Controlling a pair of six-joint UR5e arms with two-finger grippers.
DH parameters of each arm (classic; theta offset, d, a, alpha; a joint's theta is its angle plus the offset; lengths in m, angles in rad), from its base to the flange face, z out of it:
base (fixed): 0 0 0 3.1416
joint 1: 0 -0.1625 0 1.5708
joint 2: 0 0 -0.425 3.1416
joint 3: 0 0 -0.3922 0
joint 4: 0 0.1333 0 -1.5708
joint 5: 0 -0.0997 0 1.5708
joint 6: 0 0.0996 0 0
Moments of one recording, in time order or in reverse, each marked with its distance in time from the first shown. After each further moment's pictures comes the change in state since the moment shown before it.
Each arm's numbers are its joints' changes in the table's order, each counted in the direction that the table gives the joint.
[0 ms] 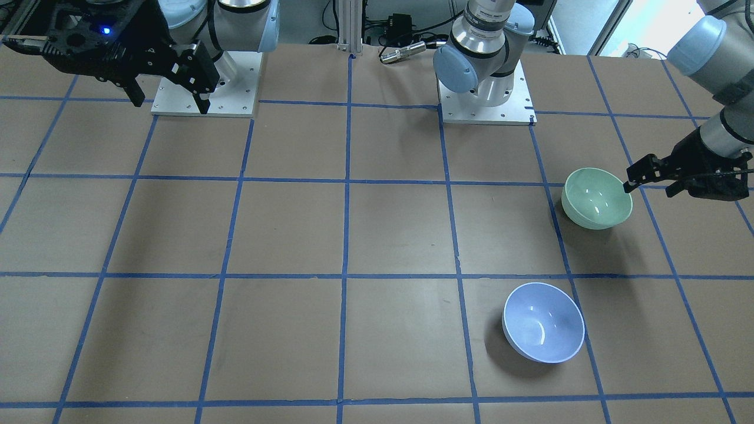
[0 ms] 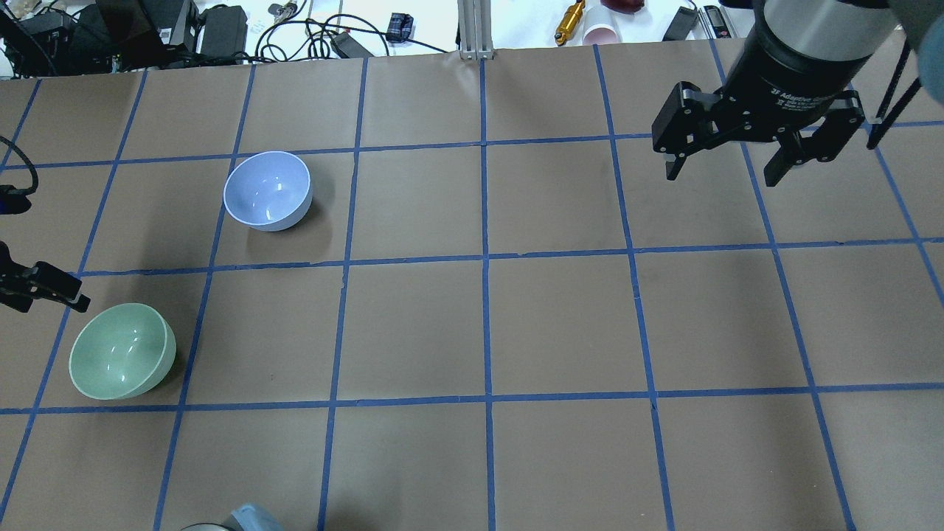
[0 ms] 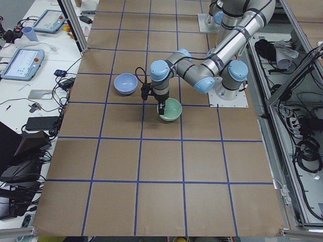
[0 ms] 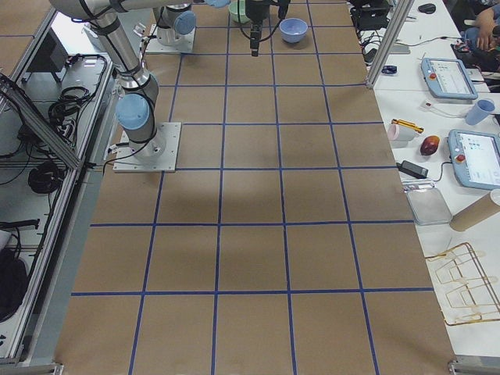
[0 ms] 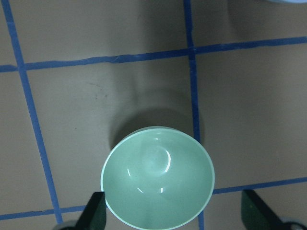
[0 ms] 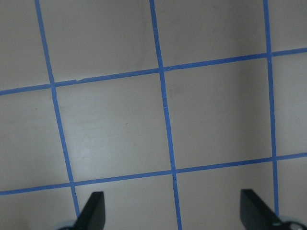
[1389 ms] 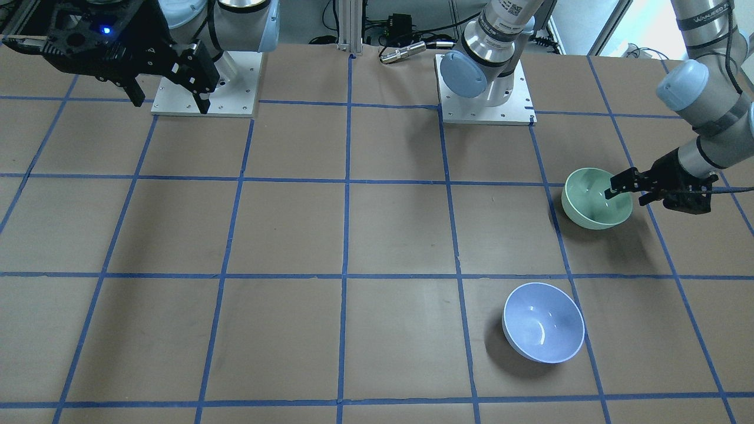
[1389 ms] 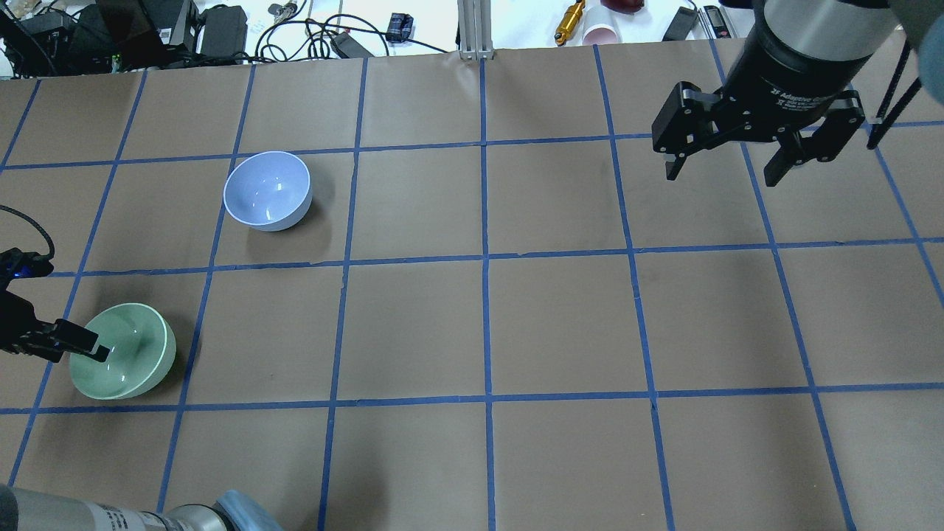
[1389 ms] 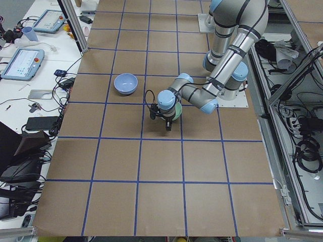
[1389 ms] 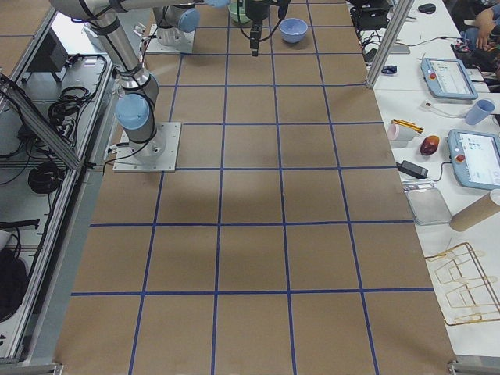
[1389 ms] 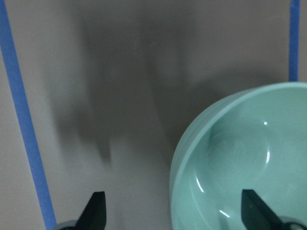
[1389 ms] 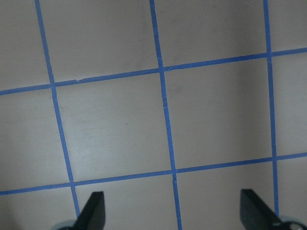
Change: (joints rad) left arm -0.108 0.141 -0.083 0.078 0.024 0.108; right arm 0.000 0.000 -0.001 0.000 0.000 0.000
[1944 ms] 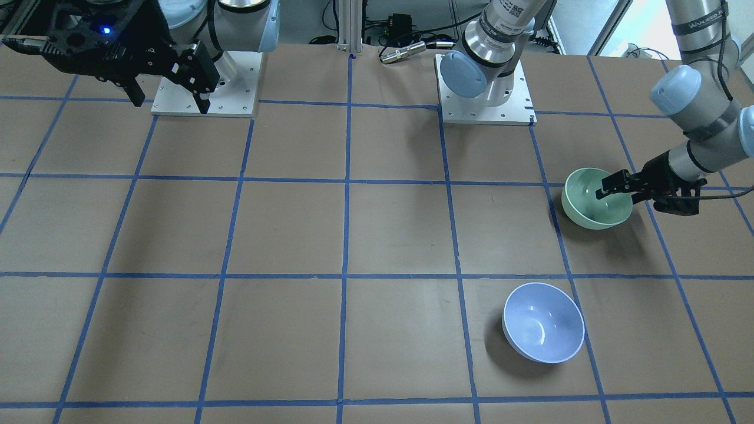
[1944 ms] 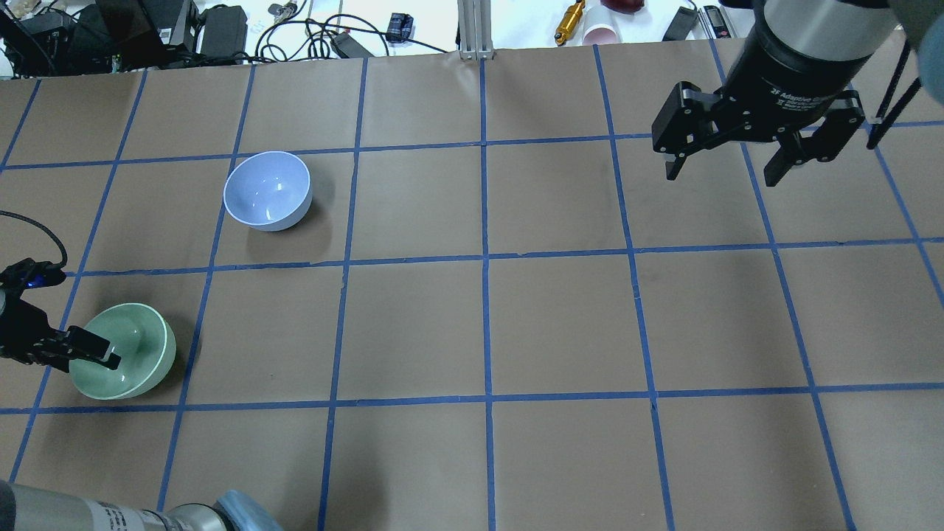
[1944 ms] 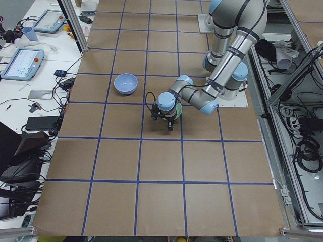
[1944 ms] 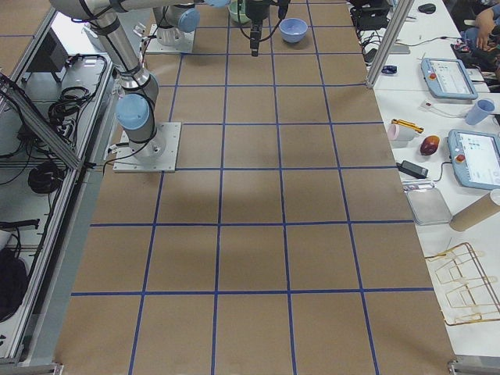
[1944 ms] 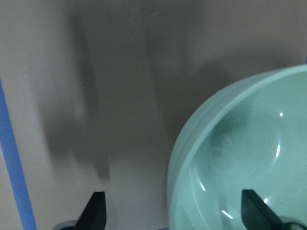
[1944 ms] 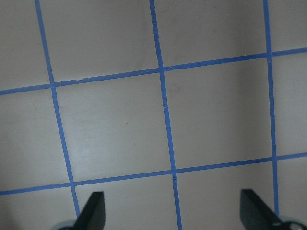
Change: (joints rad) left arm 0.001 0.019 -0.019 0.002 -0.004 -0.032; right arm 0.000 0.000 0.000 0.000 0.000 0.000
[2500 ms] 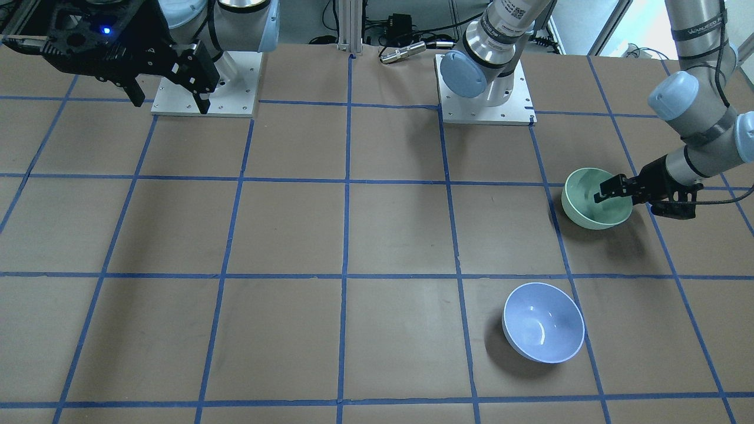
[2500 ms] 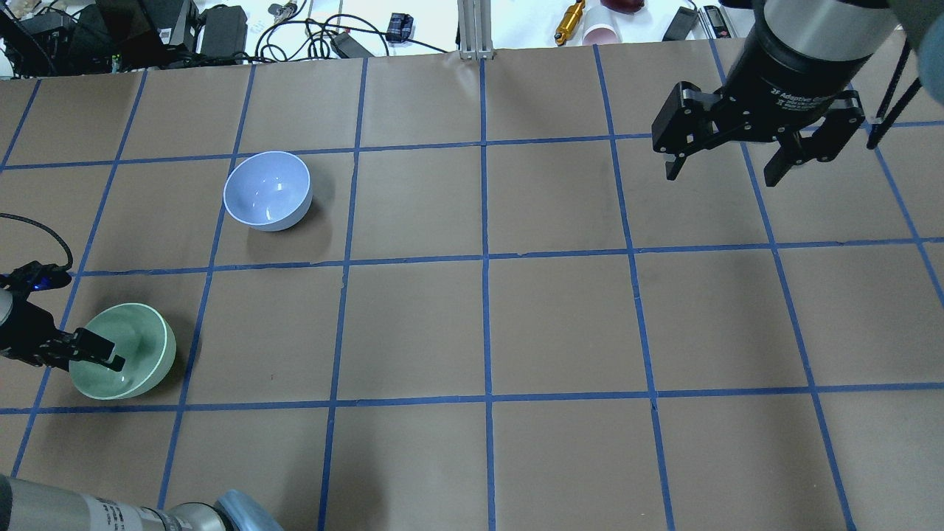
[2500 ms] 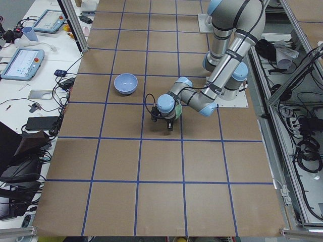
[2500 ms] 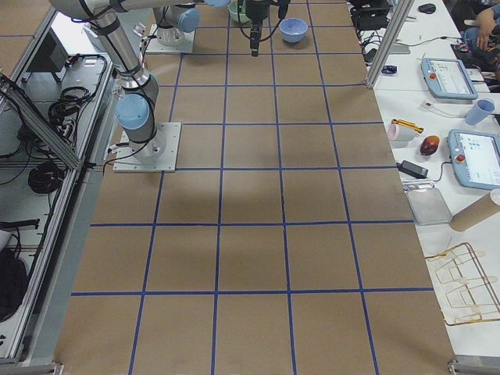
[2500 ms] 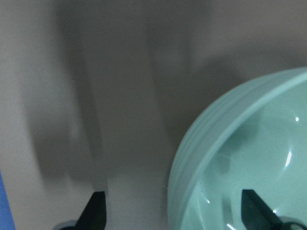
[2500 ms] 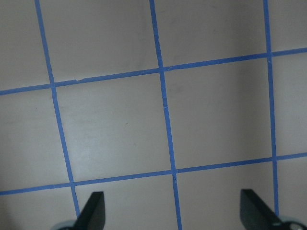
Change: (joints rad) left arm 0.001 0.026 0.000 0.017 0.001 -0.006; right arm 0.000 0.000 0.000 0.000 0.000 0.000
